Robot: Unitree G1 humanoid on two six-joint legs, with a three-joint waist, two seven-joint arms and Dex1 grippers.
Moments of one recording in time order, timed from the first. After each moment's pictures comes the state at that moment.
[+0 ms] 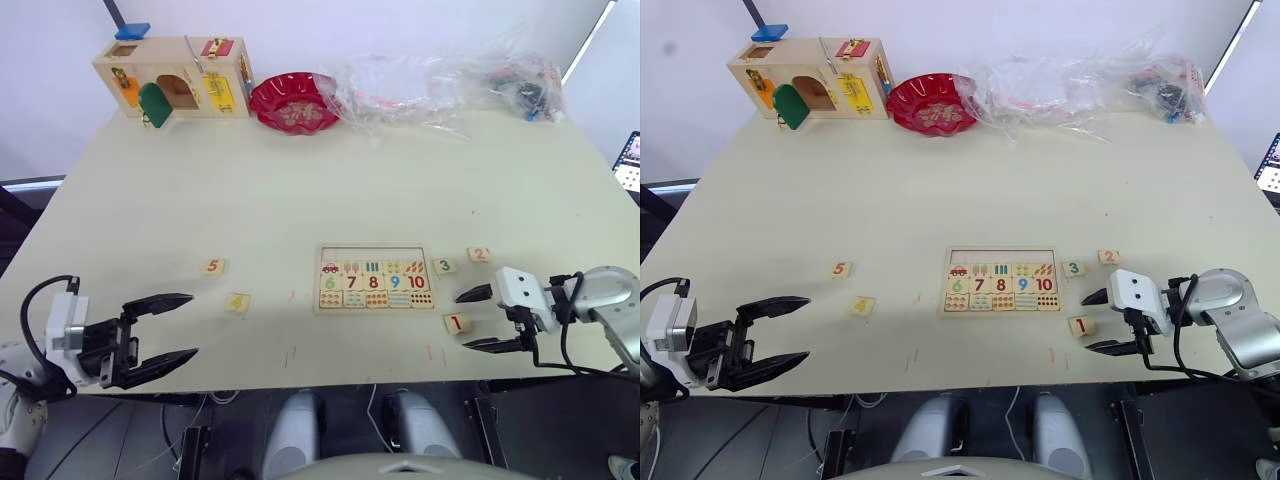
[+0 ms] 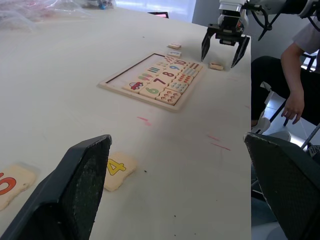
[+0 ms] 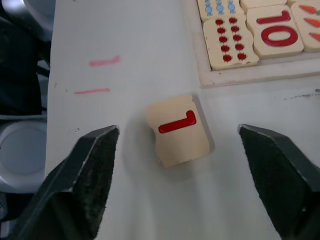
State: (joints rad) left arm 0.21 0.97 0.26 0.27 -0.91 -0.19 -1.58; right arm -0.20 -0.93 0.16 -0.01 0.23 0.10 1.38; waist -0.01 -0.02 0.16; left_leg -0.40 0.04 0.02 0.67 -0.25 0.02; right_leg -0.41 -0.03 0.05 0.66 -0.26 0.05
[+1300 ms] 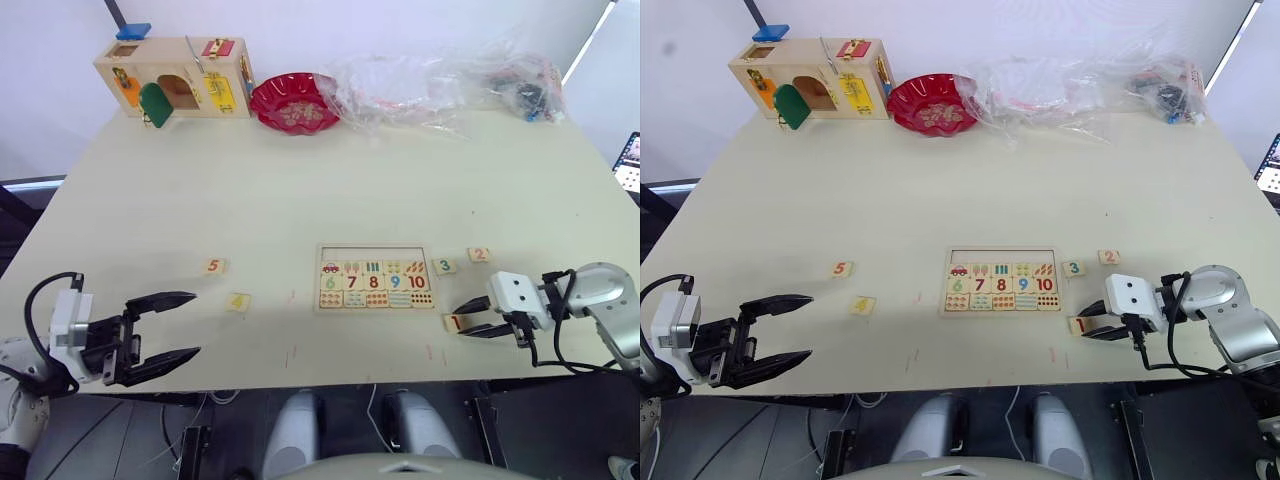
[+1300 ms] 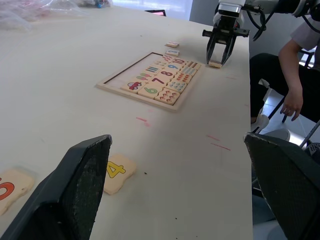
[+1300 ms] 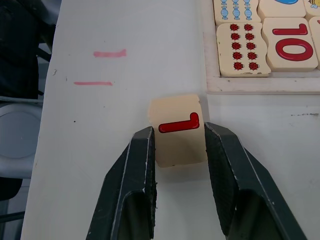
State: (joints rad) left arm 0.21 0.97 0.26 0.26 -0.89 -0.18 -1.58; right arm -0.23 -0.90 0.17 0.02 0.18 0.00 1.40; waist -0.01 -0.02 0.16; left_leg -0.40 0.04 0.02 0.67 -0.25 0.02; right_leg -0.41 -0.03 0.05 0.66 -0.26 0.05
